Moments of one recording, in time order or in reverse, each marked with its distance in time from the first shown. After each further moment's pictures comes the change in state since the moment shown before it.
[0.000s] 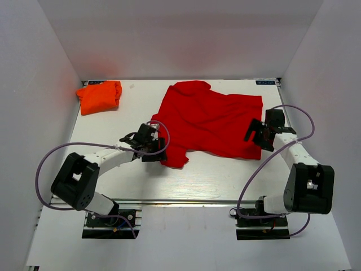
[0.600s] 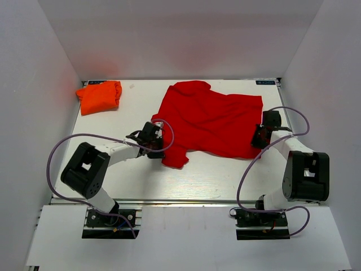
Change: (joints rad) left arm 0.000 0.158 0.041 0.126 -0.002 0.019; right arm -0.005 0.133 -0.017 0.103 0.037 -0.048
